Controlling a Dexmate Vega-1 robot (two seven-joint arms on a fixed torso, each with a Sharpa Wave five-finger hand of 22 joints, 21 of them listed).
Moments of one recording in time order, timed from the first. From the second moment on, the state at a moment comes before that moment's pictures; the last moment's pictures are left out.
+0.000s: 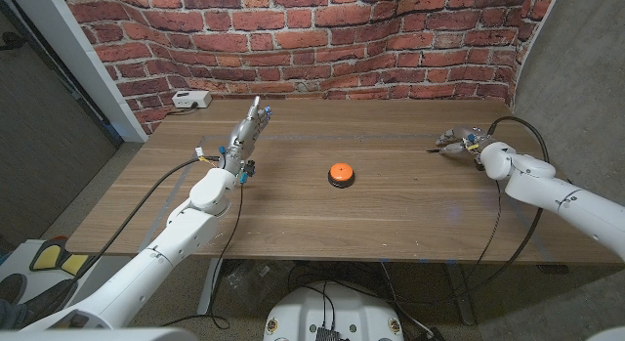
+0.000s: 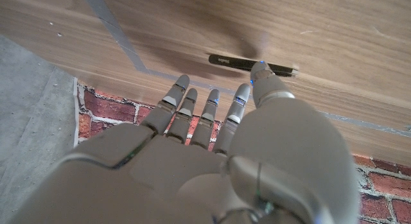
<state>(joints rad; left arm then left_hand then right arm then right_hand) 0.99 0.58 0.34 -1.61 -0.50 -0.27 0.17 0.35 0.02 -0.03 0.09 0.22 0.26 0.08 0.22 0.18 0.29 0.02 0.23 0.19 0.18 0.01 0.20 0.18 0.07 -0.01 0.21 0.17 -0.62 -0.92 -0.67 -1.35 -0.36 -0.21 -0.06 0.96 0.01 0.40 -0.17 0.18 0.66 -0.21 0.28 0.21 0.44 -0.12 0.23 0.18 0.32 -0.04 0.19 0.17 0.40 -0.04 0.23 0.18</state>
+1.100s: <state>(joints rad) 0.98 0.58 0.35 -1.60 -0.51 -0.25 0.18 0.36 0.03 -0.04 0.08 0.22 0.26 0.08 0.22 0.18 0.29 0.02 0.22 0.19 0.18 0.01 0.20 0.18 0.07 -0.01 0.20 0.17 -0.63 -0.90 -0.71 -1.31 -0.43 -0.19 -0.17 1.00 0.02 0.36 -0.16 0.18 0.79 -0.22 0.32 0.21 0.51 -0.14 0.25 0.18 0.38 -0.04 0.20 0.18 0.46 -0.05 0.25 0.19</state>
